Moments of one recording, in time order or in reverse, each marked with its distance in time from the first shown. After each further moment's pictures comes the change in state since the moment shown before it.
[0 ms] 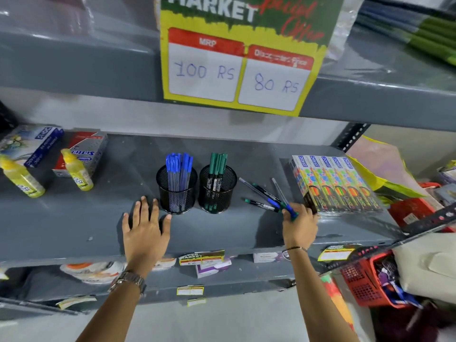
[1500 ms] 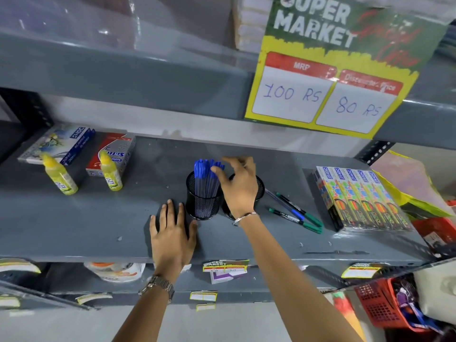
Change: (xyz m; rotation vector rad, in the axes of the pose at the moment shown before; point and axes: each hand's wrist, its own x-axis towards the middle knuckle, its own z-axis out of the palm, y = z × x) left_hand 0.001 -0.002 -0.001 -0.049 -0.021 -0.024; right_hand -0.048 -0.205 0.044 0.386 -0.227 -0.466
